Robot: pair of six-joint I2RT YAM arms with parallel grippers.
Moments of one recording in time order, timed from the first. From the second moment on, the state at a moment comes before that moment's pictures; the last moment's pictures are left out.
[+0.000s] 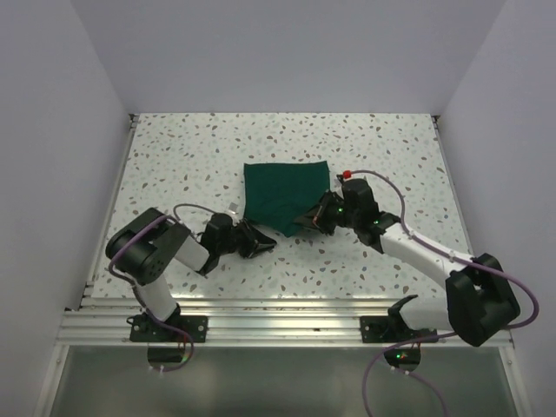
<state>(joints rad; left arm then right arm) -0.53 1.69 0.37 0.75 0.40 -1.26 0.53 1.30 0.71 0.01 -0.38 1.14</state>
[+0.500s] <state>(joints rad) -0.69 2.02 0.42 1.25 0.18 -1.57 0.55 1.33 0.66 0.03 -0.41 1.24</state>
